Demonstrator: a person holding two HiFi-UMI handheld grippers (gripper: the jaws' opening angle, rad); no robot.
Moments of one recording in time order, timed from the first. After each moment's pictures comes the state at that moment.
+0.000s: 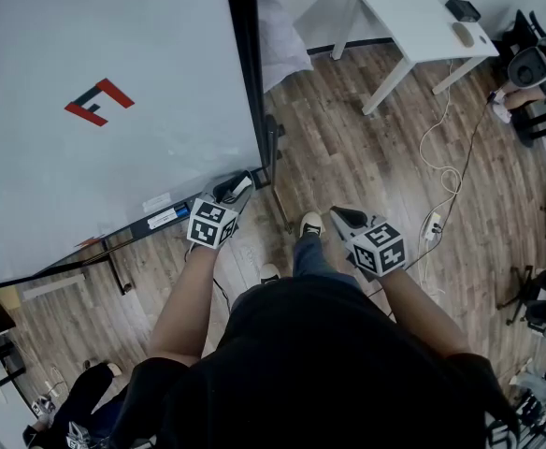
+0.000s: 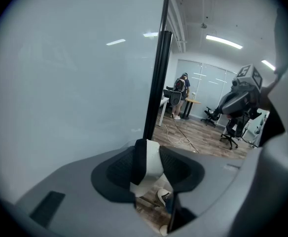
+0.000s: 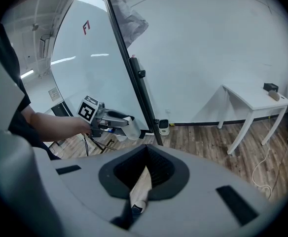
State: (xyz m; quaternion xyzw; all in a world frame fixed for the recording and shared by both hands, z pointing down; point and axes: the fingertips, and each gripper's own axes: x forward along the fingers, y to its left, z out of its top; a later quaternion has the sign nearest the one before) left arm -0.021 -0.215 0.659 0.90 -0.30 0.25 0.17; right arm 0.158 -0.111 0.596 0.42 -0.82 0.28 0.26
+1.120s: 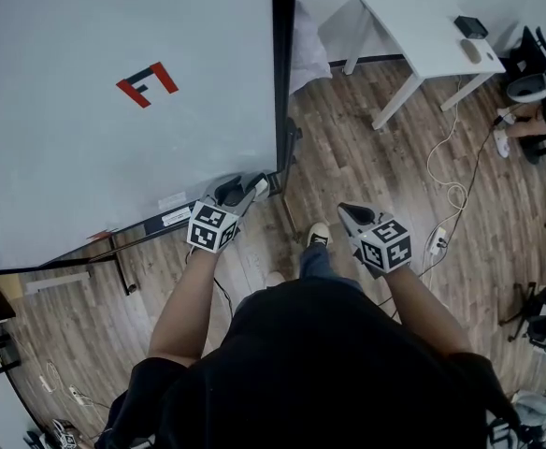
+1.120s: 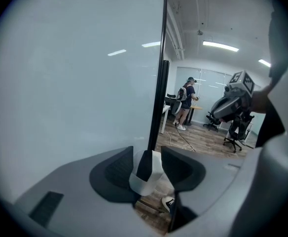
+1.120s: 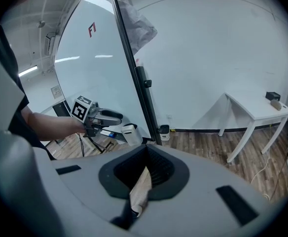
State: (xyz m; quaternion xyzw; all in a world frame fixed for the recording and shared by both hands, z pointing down) left arm -0.050 -0.210 0.612 0.91 -0.32 0.22 0.14; right arm 0.145 -0.123 0.570 0.42 -0.83 0.25 0.25
